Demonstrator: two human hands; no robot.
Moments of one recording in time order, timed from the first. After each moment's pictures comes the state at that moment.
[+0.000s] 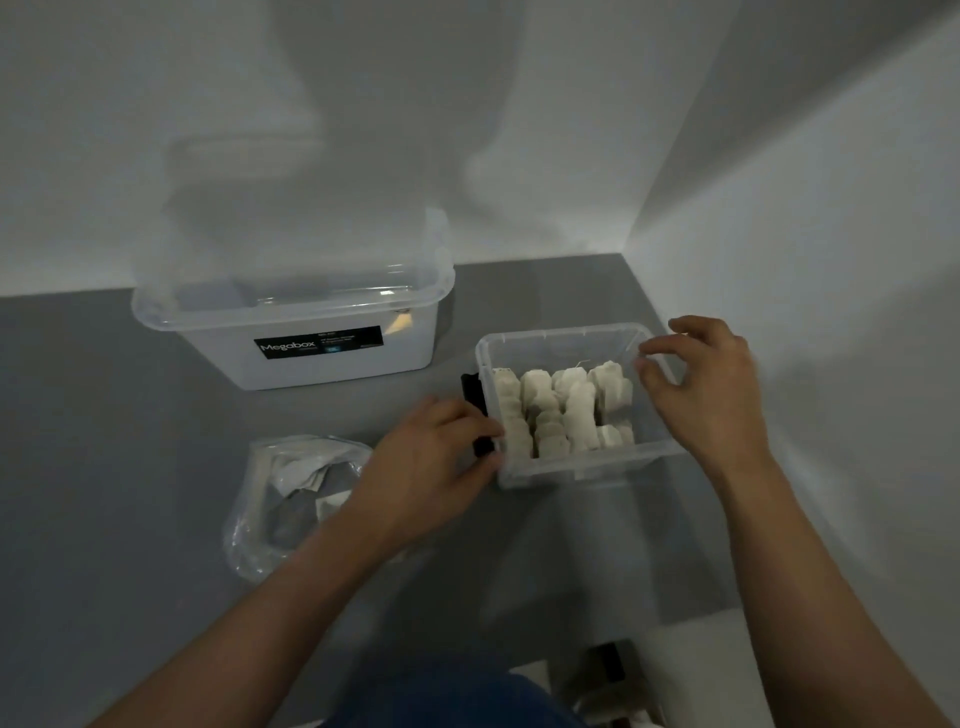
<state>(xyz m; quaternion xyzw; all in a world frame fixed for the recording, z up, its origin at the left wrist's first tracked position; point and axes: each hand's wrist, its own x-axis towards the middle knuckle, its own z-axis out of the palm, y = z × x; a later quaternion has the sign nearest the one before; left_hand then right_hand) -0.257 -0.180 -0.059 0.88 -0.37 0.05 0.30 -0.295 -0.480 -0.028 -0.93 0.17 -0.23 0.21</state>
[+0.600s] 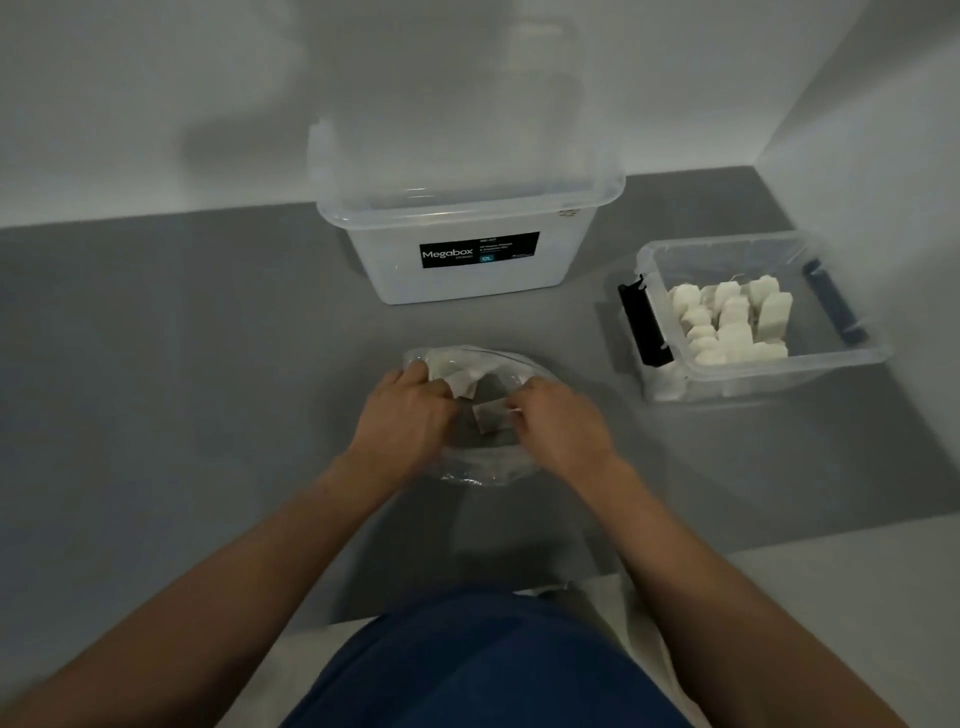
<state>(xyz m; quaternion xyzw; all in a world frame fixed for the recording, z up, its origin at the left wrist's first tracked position) -0.238 0.011 -0.136 0.92 -0.39 0.06 0.00 -0.284 -0.188 -0.137 -0.99 0.00 0.08 0.13</state>
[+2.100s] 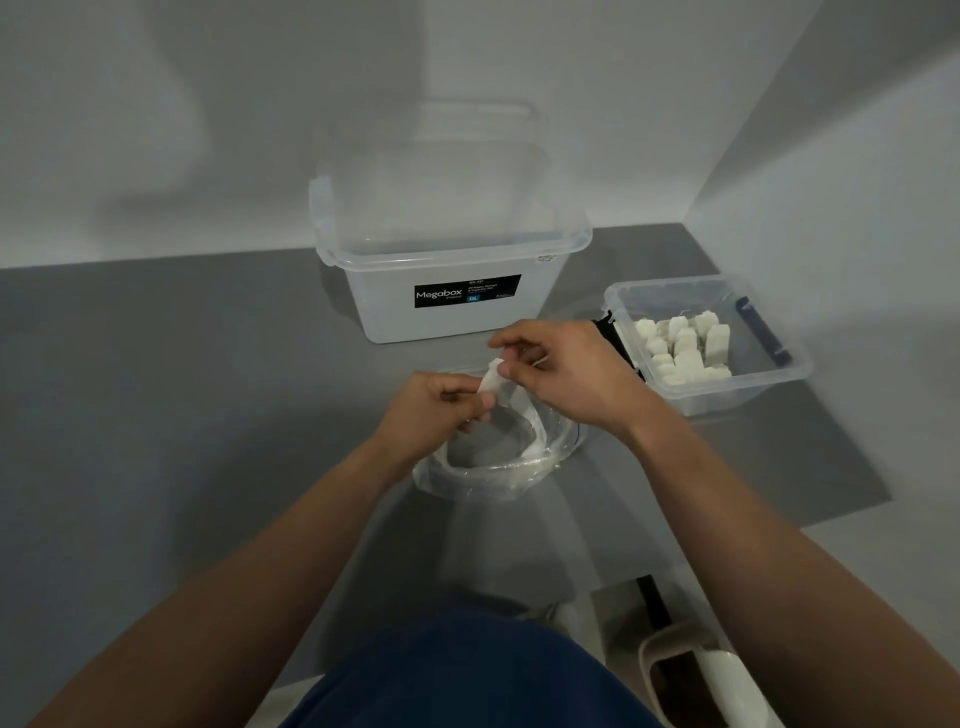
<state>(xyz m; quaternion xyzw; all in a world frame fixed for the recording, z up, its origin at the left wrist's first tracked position) -0.219 -0.006 -0.106 0.73 -0.12 -0.25 0.63 -0.265 -0.190 -0.020 -0.95 -0.02 0.01 0.32</state>
